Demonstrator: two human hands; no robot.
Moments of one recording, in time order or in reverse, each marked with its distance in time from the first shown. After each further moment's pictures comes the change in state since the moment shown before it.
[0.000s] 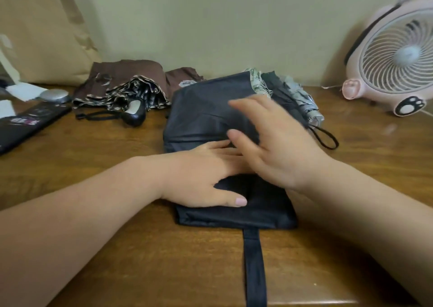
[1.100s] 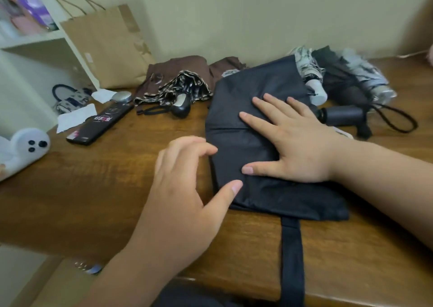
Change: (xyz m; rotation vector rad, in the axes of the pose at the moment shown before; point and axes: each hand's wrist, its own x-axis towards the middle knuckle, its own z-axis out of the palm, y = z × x) left_hand -0.083 0.076 0.045 -0.157 0.838 -0.770; right_hand 0.013 0.019 0.044 -0.255 -0.394 -0.175
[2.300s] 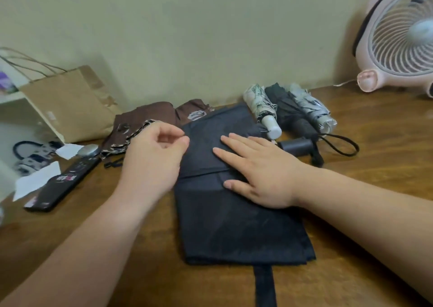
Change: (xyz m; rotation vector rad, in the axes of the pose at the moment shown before) left_hand 0.129 0.003 0.012 -0.380 0.113 -0.189; right_hand -0.002 0.022 0.000 0.022 0.086 0.005
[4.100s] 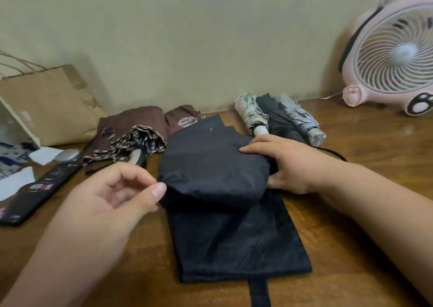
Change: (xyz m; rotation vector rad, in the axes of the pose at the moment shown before) left_hand -0.043 -0.010 -0.047 -0.215 -0.126 0.017; right_hand -0.014 0.056 -0.023 0.379 -0.020 0.180
